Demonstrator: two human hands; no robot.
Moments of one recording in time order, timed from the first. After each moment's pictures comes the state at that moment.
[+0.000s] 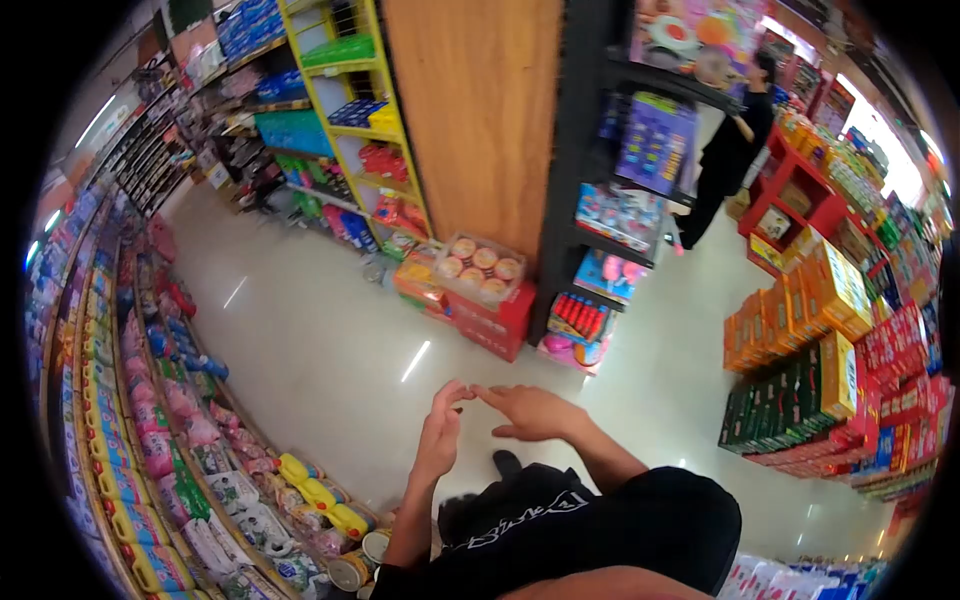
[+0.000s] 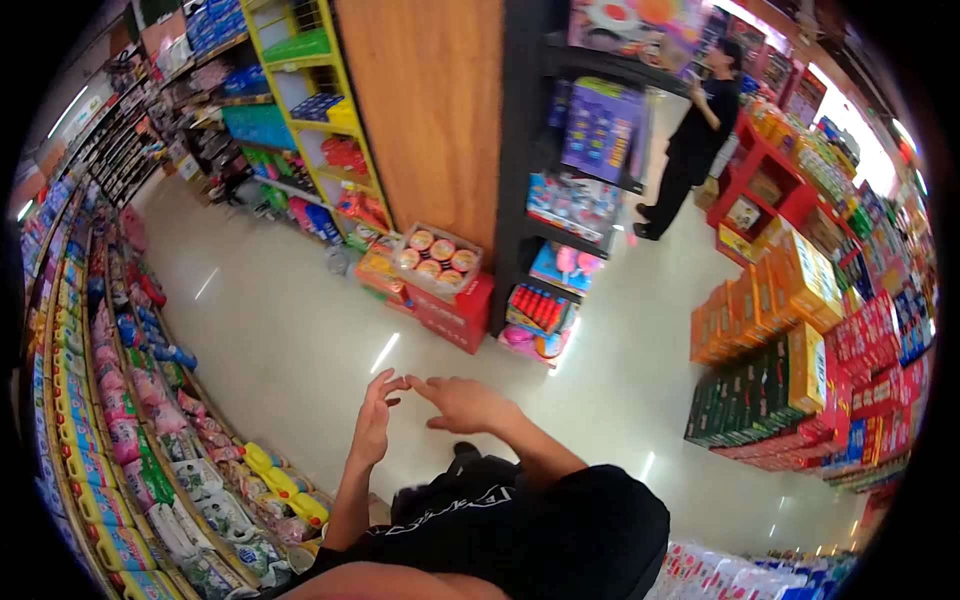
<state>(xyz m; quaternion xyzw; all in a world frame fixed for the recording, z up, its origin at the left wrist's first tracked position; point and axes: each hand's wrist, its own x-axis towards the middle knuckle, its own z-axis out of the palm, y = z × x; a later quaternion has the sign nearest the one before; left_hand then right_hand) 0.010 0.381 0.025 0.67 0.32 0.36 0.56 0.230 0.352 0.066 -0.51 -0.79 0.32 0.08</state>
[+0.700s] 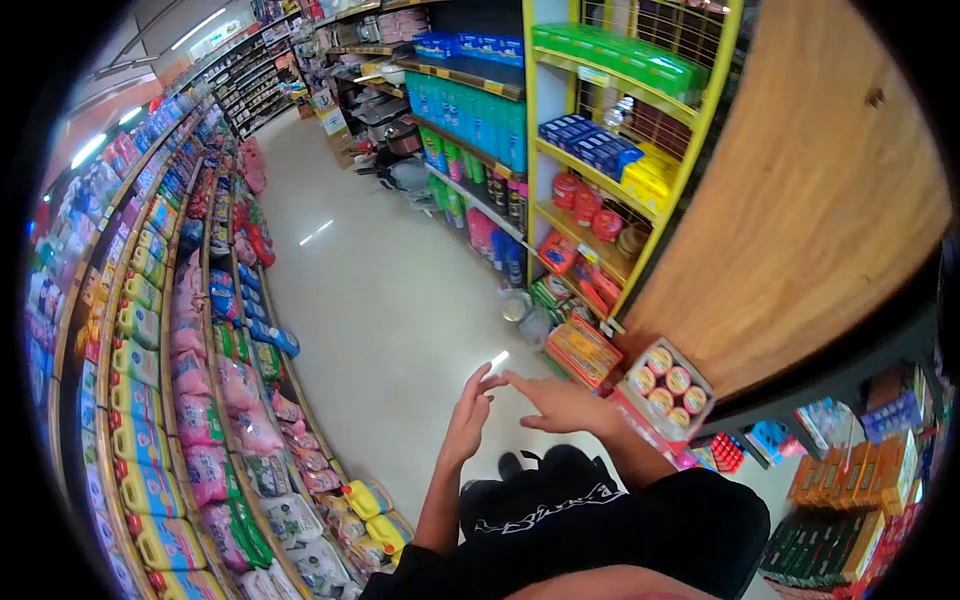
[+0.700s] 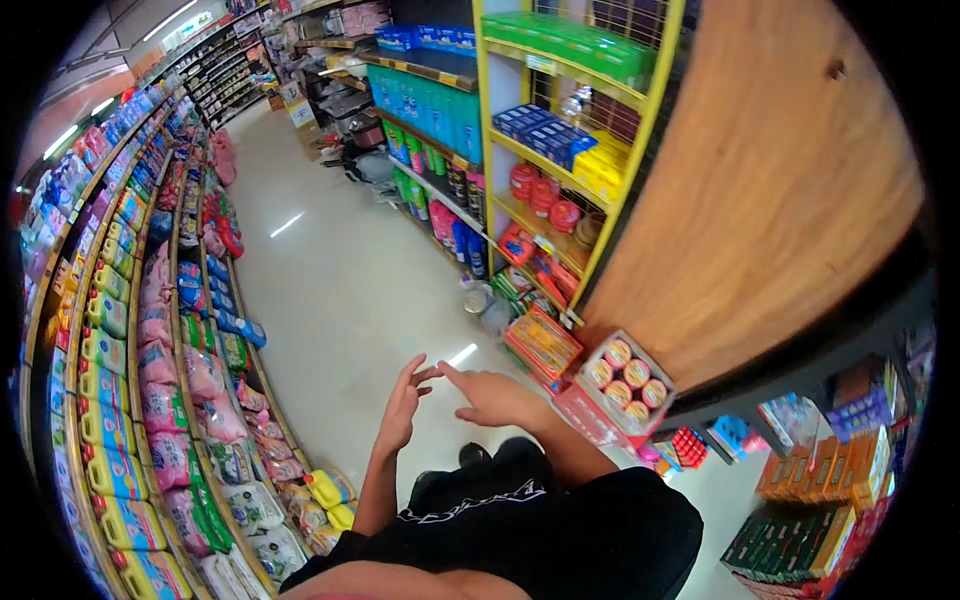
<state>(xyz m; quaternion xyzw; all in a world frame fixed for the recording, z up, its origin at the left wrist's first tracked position) -0.286 0.877 0.011 0.58 0.39 0.46 0.54 -0.066 0.912 0.058 -0.37 -0.86 0.34 0.04</state>
